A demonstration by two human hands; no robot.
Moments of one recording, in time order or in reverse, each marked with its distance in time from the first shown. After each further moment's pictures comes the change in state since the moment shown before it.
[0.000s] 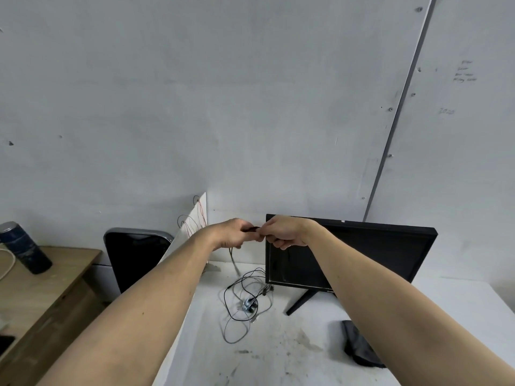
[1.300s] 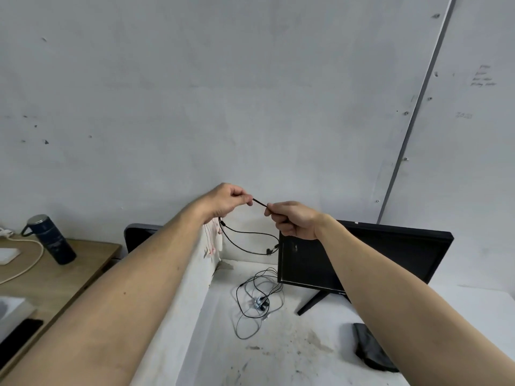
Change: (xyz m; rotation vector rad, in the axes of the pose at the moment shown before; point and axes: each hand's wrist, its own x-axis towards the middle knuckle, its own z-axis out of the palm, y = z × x) left_hand -0.044 0.018 -0.065 -0.158 0.325 0.115; right_hand -0.013 -0.022 0.003 0.438 -0.001 -0.212
